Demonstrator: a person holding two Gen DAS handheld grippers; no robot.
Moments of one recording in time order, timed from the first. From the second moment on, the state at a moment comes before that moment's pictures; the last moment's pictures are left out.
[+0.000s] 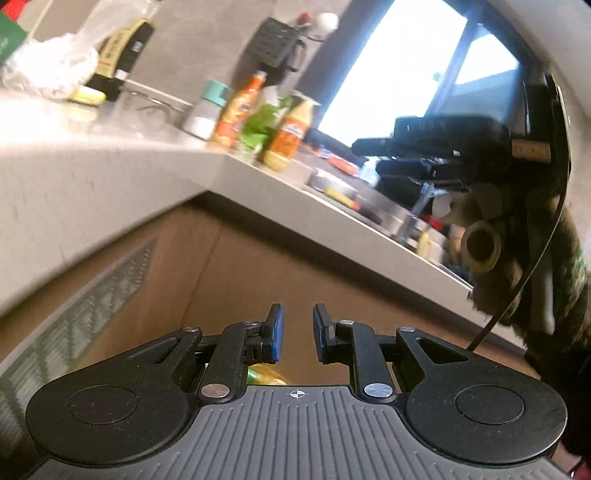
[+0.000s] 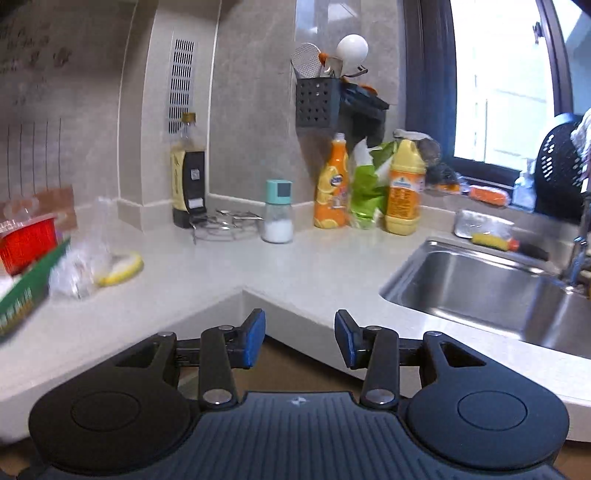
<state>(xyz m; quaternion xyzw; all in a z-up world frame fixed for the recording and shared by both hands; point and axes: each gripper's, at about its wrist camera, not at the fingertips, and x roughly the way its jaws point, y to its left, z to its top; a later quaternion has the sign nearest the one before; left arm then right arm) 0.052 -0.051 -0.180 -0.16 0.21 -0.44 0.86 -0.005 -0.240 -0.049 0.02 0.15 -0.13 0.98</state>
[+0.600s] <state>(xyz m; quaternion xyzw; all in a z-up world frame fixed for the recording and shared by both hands) 0.026 0.056 -0.018 -0.16 0.15 -0.27 0.94 0.070 -0.197 -0.015 0.01 0.10 0.01 0.99</state>
